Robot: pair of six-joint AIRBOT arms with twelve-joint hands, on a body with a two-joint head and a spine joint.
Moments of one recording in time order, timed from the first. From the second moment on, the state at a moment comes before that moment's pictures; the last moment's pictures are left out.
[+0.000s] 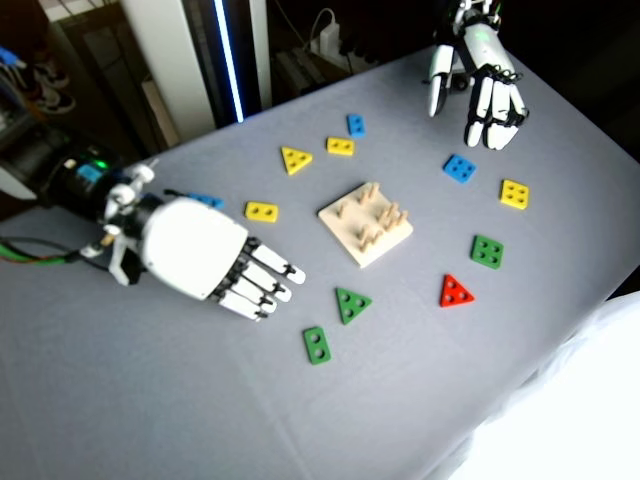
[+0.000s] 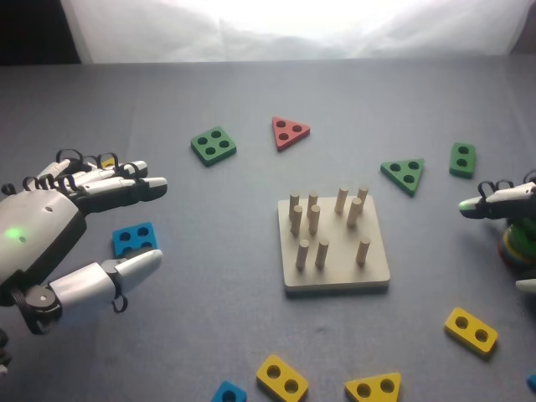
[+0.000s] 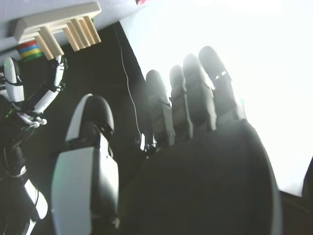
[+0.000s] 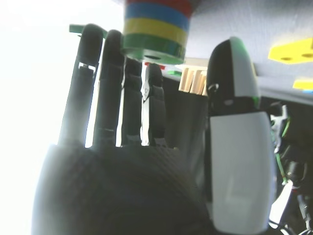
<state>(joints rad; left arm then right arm) 1.24 -0.85 0.96 -0.35 -1.30 0.74 -1.16 -0.95 1.16 0.11 0.77 -0.79</state>
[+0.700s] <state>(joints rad) 1.24 -0.84 0.96 -0.34 -1.30 0.73 -1.16 -0.95 1.17 0.11 0.76 -0.79</state>
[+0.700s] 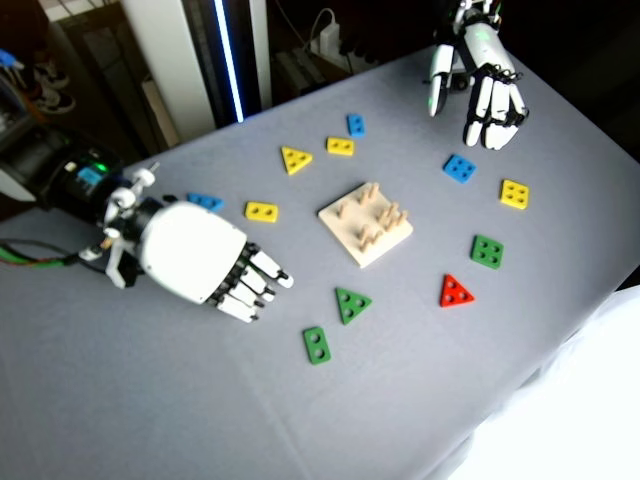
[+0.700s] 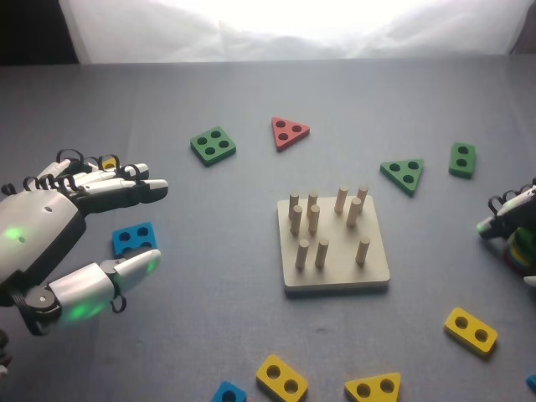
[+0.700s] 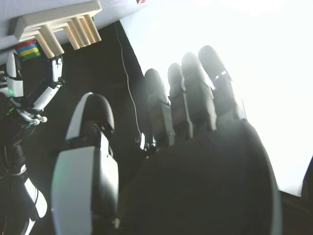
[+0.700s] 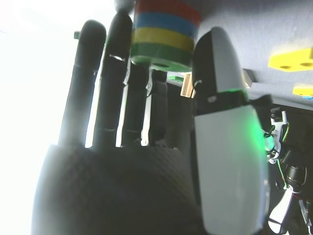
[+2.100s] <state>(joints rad) 1.25 -0.84 0.96 -0.35 -1.31 0.73 -0.83 -1.04 1.19 -0.45 0.77 -0.58</state>
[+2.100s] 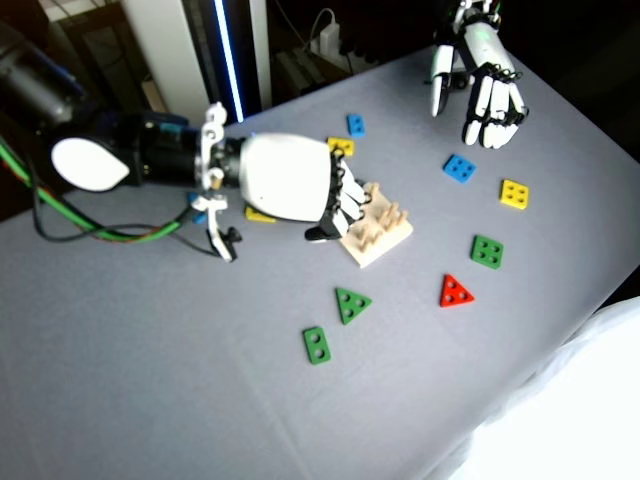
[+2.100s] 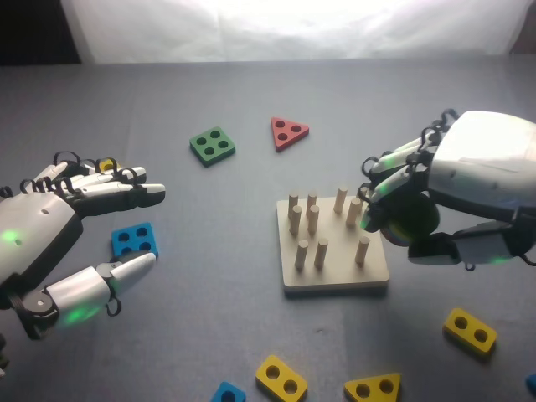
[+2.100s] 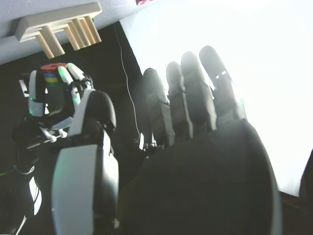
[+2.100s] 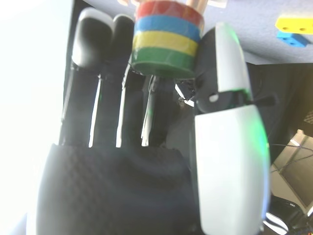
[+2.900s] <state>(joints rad) 1.25 -0.84 0.97 -0.35 -1.31 0.72 -0.79 -1.12 1.23 -0.57 0.71 -0.51</state>
